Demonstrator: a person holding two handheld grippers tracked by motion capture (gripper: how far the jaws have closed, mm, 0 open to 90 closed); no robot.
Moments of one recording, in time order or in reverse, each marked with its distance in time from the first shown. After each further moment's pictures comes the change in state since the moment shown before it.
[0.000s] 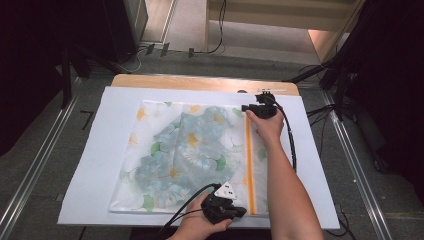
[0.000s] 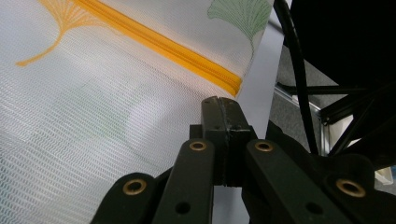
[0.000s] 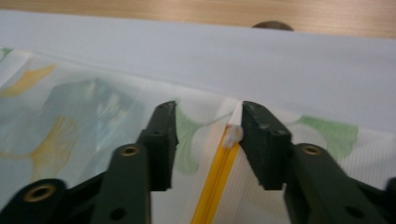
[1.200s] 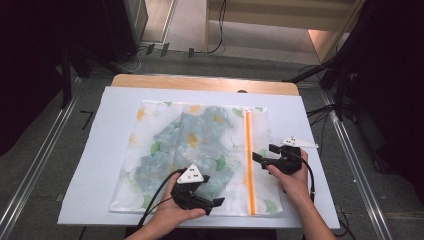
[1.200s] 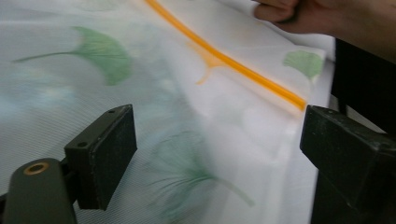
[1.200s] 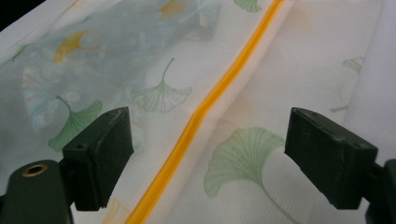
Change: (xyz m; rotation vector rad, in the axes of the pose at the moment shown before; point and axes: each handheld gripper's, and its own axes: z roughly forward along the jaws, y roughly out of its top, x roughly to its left) left arm 0.039 -0.013 -0.077 -0.192 0.186 -0.047; right arm 0.013 -0.136 -0.123 -0.101 0.144 -0.093
